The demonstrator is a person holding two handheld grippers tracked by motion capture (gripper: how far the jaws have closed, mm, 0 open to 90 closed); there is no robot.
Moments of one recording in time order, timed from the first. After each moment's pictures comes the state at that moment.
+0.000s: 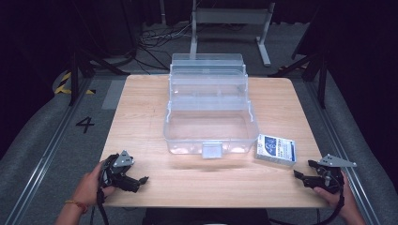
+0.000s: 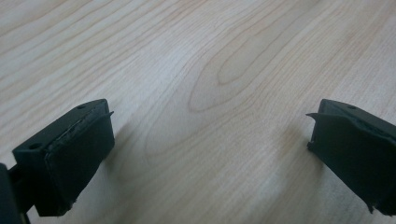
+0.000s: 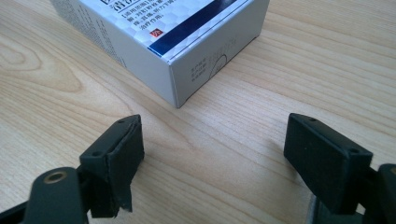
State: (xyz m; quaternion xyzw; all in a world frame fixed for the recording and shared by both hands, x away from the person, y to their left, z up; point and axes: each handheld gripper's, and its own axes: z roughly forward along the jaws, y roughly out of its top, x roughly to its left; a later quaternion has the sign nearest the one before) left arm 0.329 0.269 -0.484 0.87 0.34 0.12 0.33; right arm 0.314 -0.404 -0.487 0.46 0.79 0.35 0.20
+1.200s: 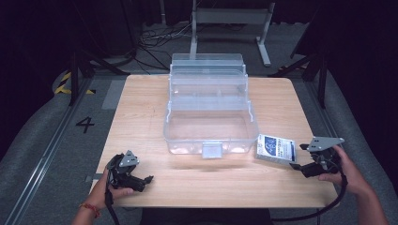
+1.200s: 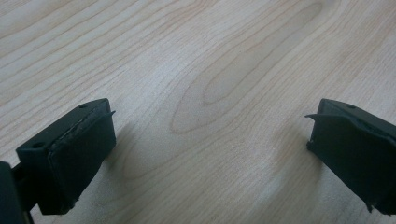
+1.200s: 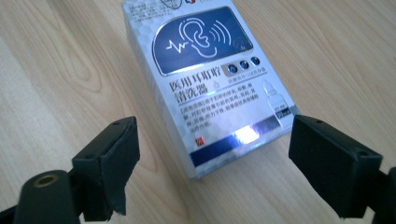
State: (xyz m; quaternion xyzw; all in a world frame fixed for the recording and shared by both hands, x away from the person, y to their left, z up) left arm 0.326 0.252 -0.484 0.87 0.36 0.13 0.33; right arm 0.356 -0.369 -0.419 0.28 0.90 0.28 0.19
